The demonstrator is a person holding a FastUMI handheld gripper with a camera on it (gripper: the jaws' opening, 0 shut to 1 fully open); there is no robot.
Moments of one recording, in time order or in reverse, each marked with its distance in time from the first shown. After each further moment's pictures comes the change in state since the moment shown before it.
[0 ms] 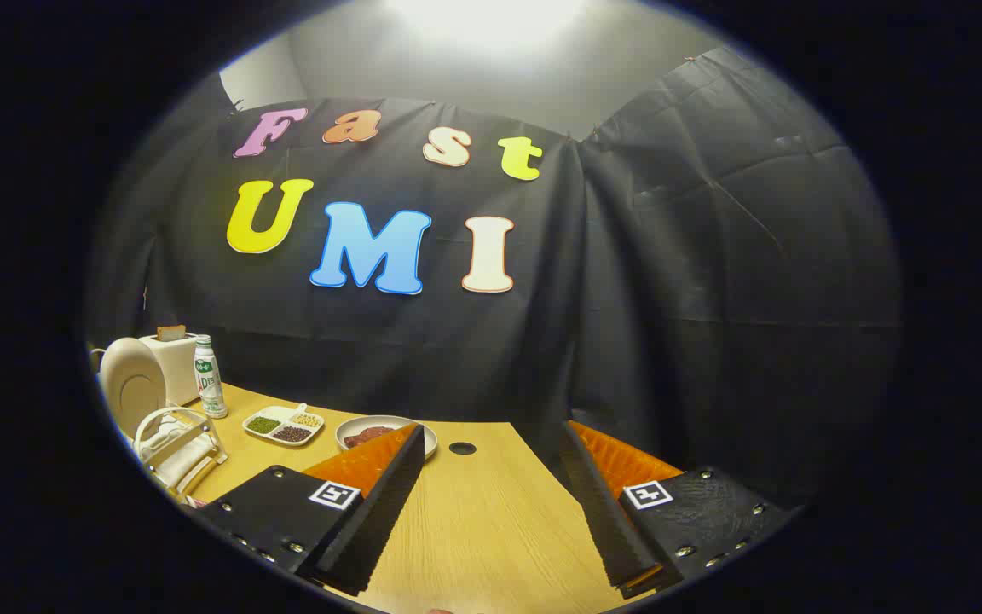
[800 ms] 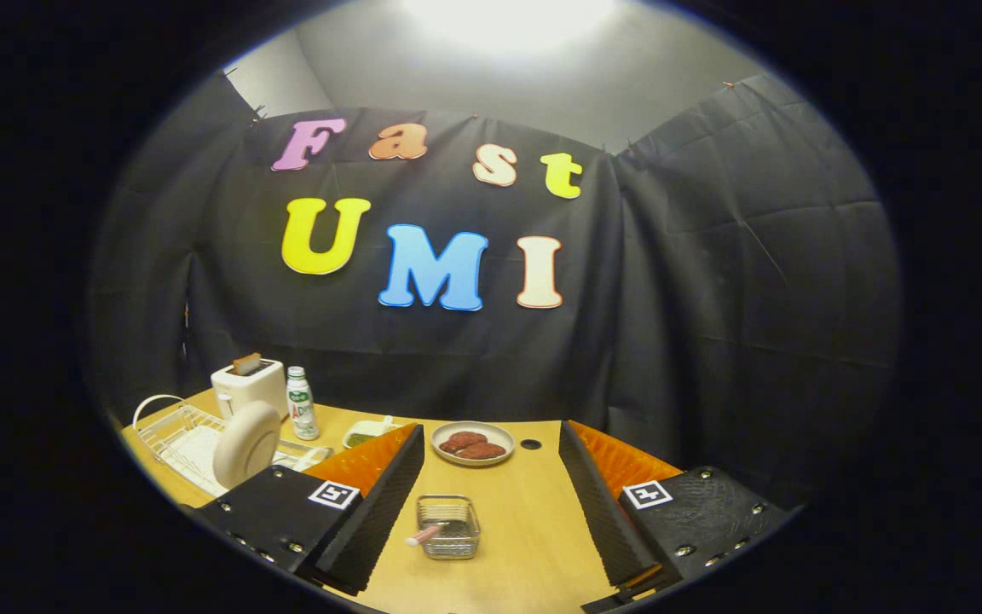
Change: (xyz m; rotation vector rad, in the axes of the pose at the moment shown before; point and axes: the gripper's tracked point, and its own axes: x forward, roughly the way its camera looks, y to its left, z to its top) arm -0.117 0.142 0.093 0.005 0.038 0.121
